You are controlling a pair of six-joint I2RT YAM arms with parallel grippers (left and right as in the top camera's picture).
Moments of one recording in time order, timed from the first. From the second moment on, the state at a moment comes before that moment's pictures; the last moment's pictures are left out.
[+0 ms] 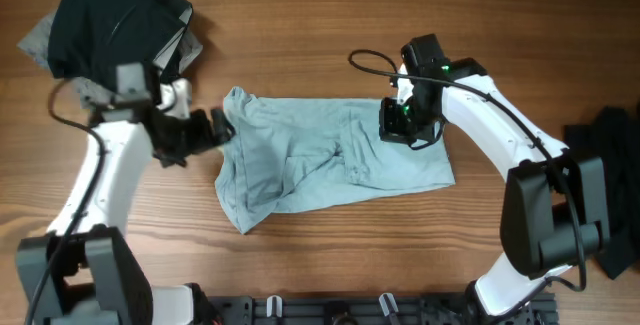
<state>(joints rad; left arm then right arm) 0.10 1.56 1.00 -0.79 0.34 -0.19 0.27 1.84 1.26 -0.88 -0.34 0.37</state>
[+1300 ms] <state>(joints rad) 0.07 1.85 1.75 -1.41 0.11 -0.20 0.16 1.81 1.26 -0.86 -0.34 0.38</state>
